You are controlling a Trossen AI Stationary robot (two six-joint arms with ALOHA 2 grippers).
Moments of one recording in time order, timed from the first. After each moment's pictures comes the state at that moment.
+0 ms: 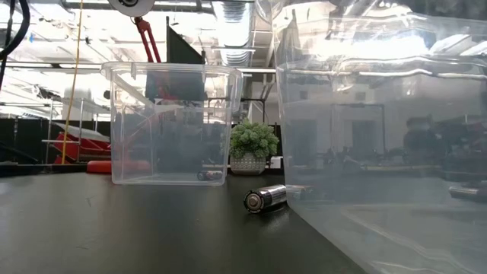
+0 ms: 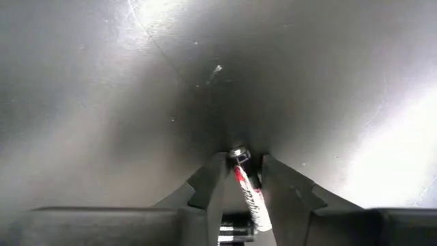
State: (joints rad) left arm -0.95 1.64 0.83 -0.74 -0.05 -1.60; right arm -0.05 0.04 0.18 0.24 -0.05 0.17
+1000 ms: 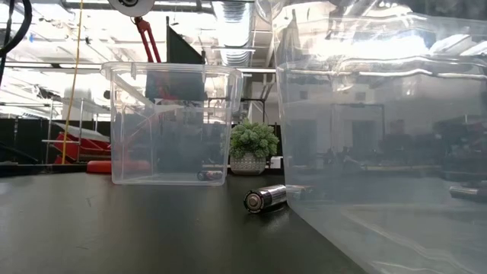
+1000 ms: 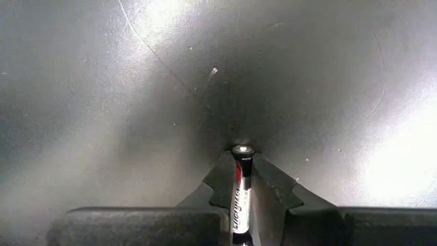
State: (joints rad) left arm -0.94 1.64 0.85 -0.76 -0.09 -1.53; right arm -0.05 0.04 0.18 0.24 -0.05 0.16
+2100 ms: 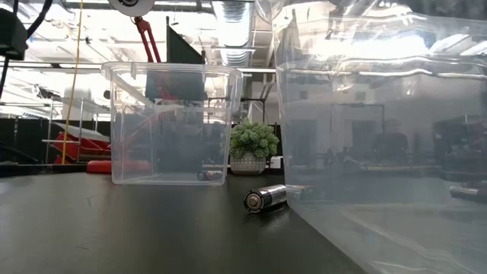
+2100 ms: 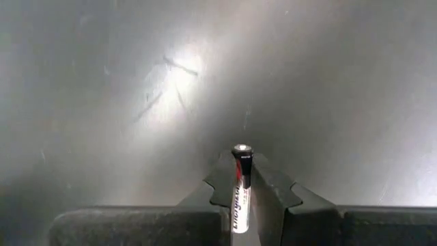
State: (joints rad) left arm -0.90 1.52 0.85 -0.80 -0.38 -1.42; right arm -0.05 0.04 0.18 0.24 -0.05 0.16
